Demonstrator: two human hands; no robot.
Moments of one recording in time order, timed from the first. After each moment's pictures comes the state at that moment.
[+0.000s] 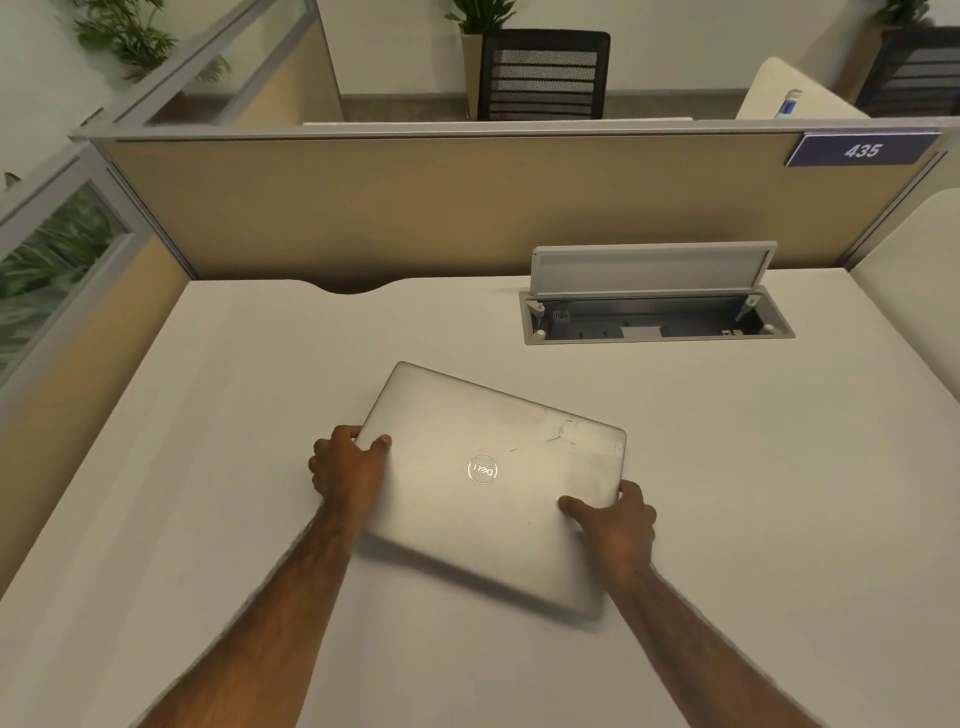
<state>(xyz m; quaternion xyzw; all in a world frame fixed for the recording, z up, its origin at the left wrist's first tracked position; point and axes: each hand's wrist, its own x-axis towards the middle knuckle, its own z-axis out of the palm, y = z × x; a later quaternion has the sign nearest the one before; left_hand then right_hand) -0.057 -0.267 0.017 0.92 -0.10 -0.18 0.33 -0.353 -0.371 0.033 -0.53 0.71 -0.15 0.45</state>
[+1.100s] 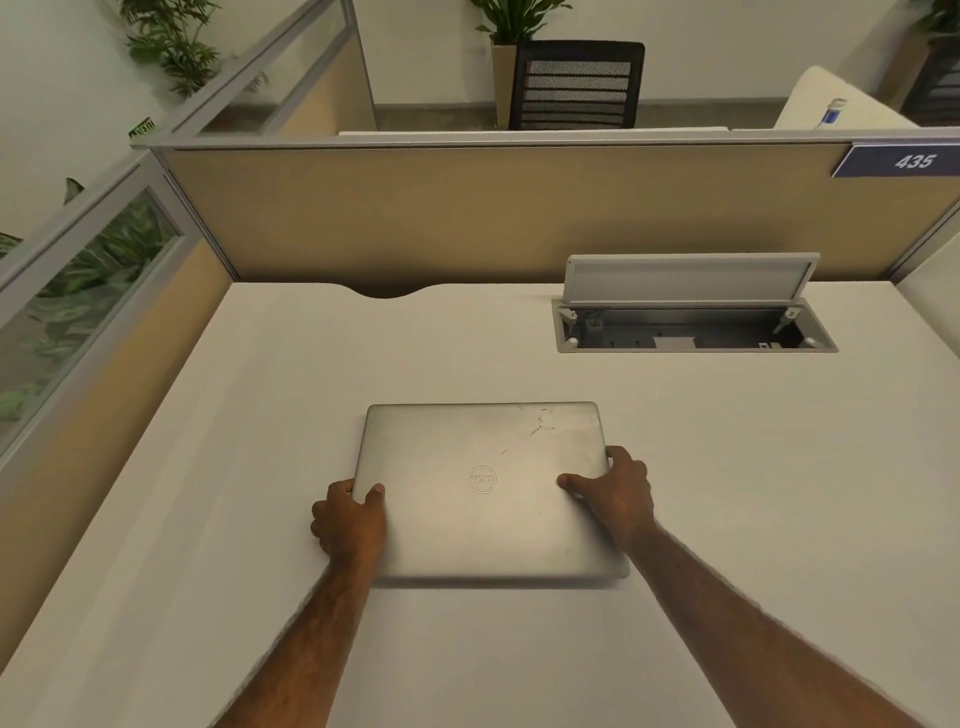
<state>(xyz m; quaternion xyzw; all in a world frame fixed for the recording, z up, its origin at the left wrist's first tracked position) -0.067 -0.205 0.003 0.91 0.01 -0.19 0.36 -0.307 -0.411 0.017 -0.64 0.63 -0.09 0.42</state>
